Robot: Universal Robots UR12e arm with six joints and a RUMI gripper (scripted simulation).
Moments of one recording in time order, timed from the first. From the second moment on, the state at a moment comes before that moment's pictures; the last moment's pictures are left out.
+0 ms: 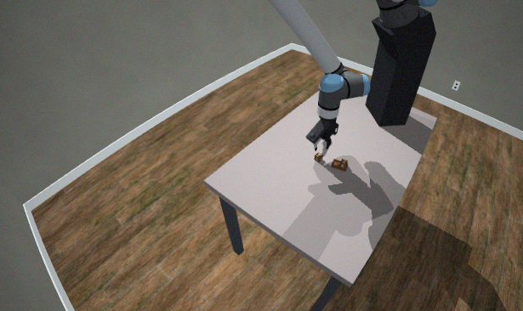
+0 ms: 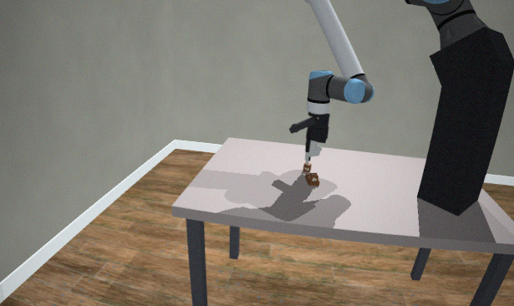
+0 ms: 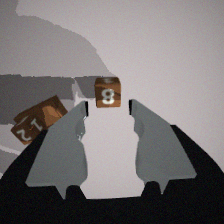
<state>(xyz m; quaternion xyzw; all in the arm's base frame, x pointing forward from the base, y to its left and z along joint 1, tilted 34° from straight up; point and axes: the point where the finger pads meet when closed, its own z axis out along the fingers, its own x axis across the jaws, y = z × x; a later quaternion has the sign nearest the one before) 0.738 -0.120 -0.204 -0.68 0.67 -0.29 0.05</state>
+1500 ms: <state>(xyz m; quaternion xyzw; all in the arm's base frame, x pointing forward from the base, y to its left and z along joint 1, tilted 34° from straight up) 0.735 -0.118 -0.198 -0.68 0.67 -0.29 0.05</state>
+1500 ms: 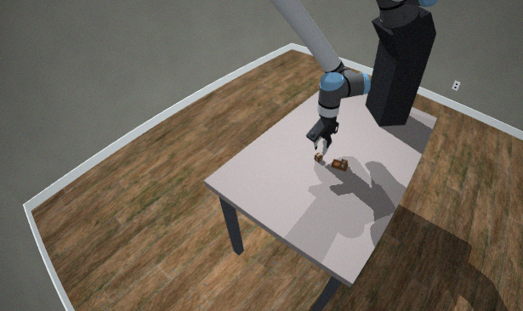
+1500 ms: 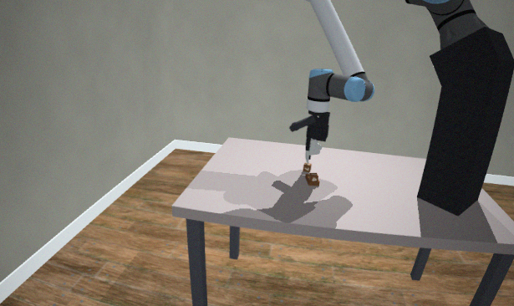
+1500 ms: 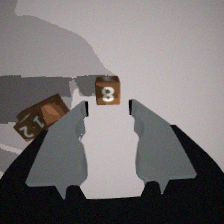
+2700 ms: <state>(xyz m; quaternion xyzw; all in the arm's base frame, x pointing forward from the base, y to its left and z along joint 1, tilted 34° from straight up) 0.721 -0.108 -0.172 -0.68 0.66 -0.31 0.08</state>
